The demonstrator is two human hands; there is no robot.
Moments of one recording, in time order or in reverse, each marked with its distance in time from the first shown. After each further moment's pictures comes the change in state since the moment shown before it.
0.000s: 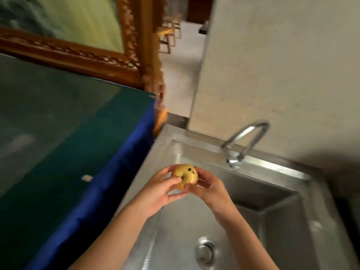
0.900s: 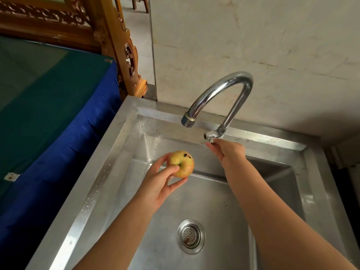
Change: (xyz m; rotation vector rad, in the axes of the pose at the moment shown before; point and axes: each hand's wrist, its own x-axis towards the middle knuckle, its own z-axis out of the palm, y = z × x) left_hand 0.101 -0.092 0.056 -0.144 0.108 -0.051; right_hand 0.119 0.071 -0.149 0.560 0.674 0.530
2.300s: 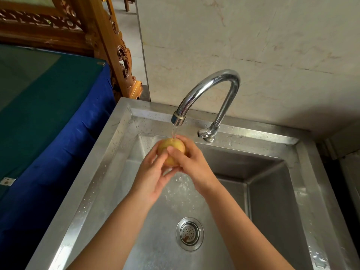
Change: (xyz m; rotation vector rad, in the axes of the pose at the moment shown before) left_hand -0.012 0.012 0.026 0.047 -0.012 0.212; right_hand -0.075 0.056 0.014 -0.282 -0.691 -0.425
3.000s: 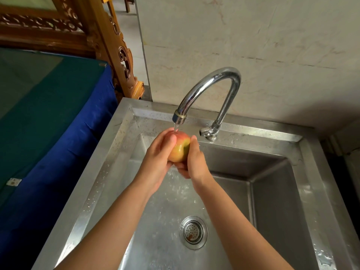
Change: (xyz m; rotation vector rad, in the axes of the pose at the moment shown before) left_hand 0.010 0.016 0.009 0.228 -0.085 0.134; right_hand -0.003 -0.007 0.006 0.050 0.108 0.228
